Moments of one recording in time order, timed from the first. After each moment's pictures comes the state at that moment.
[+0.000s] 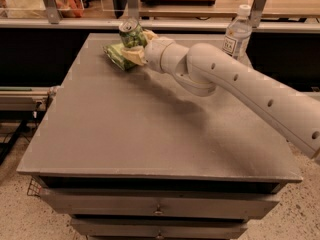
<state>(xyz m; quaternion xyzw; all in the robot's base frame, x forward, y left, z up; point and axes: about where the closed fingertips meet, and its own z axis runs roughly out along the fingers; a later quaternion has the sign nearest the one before) 0.744 0.066 0.899 -0.38 0.62 0.17 0.66</state>
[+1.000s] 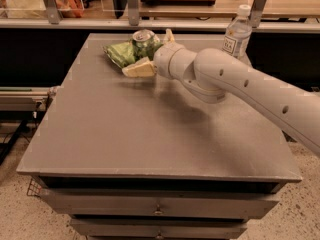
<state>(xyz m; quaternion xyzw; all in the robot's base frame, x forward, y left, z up) 0.731 0.036 0.886 -0.37 0.65 0.13 0.65</state>
